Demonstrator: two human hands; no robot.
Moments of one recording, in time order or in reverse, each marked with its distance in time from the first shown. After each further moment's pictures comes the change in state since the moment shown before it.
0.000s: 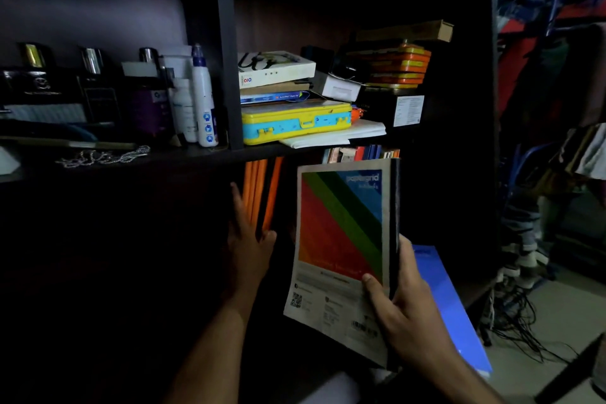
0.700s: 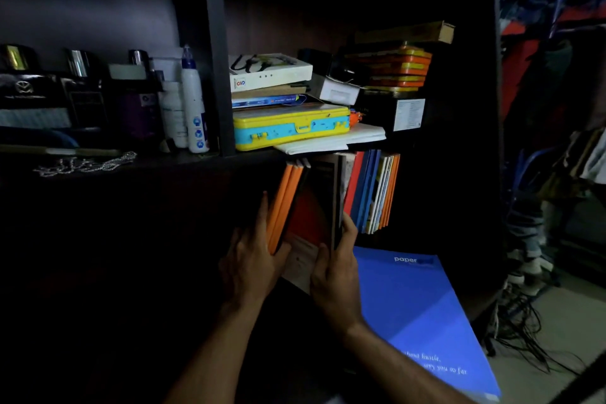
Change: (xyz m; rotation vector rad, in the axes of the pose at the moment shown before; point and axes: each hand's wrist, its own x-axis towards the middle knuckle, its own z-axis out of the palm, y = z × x) left_hand -0.004 0.015 0.002 0.383 -0.087 0.177; right_hand 0.070 0.040 0.100 0.059 0.265 -0.038
